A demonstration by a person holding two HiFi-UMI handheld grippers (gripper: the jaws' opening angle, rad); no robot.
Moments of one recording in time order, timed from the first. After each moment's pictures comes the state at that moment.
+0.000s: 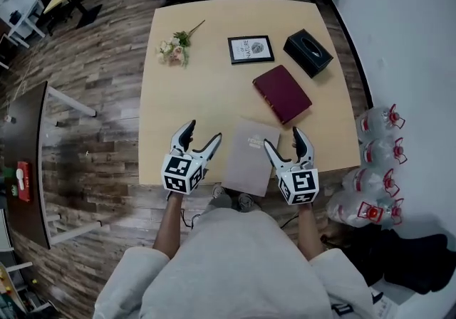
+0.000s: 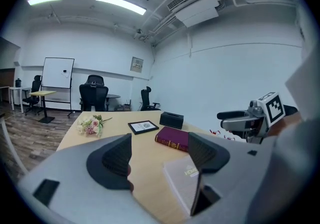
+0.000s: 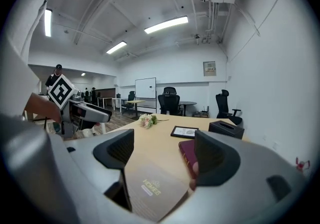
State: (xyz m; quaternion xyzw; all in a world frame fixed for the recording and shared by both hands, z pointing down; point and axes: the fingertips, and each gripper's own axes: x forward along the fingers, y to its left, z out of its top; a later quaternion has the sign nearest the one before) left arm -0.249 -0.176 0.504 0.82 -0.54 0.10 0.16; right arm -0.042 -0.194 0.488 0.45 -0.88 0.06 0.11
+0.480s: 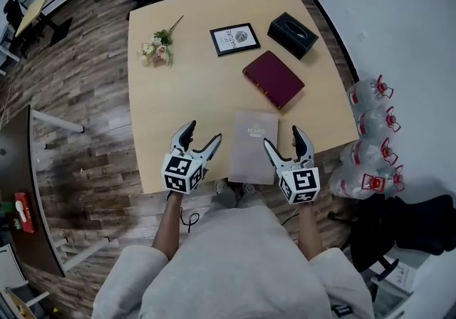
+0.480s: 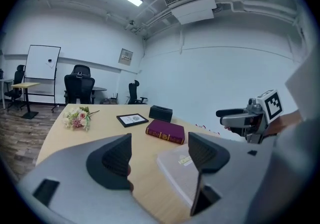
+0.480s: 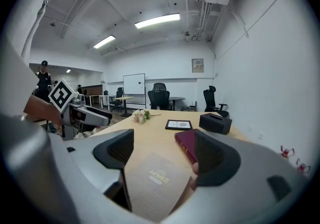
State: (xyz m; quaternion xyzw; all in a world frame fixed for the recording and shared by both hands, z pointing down) left arm -0.252 -0.171 0.531 0.86 -0.46 0.11 0.18; right arm -0.047 -0.160 0.500 0.51 -0.84 0.08 0.13
